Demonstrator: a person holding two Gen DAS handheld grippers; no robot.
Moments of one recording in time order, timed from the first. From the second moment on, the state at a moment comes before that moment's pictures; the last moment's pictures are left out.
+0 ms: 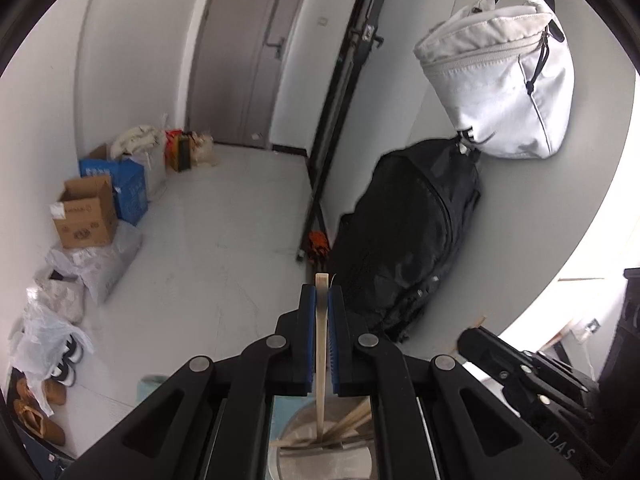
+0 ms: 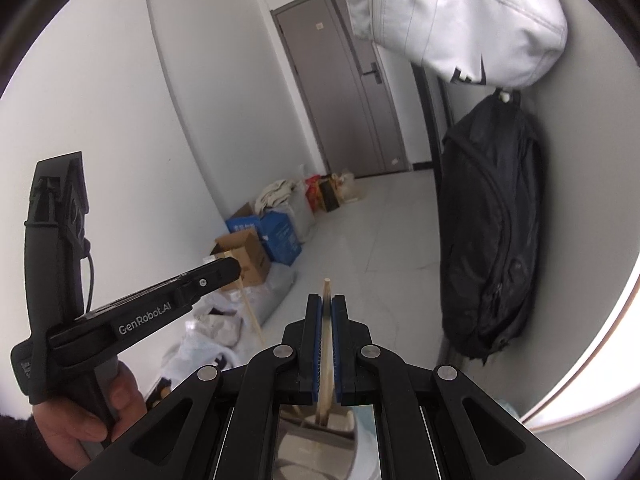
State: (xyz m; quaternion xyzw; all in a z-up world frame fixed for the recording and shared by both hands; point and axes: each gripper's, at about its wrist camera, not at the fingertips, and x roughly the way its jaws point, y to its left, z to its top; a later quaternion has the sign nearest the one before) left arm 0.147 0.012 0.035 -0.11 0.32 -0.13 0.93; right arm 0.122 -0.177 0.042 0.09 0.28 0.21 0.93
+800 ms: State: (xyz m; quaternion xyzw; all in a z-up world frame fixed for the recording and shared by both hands) left arm 0.089 0.030 0.064 -0.10 0.33 -0.10 0.93; right arm 0.053 -0.218 0.051 0.17 0.27 0.21 0.92
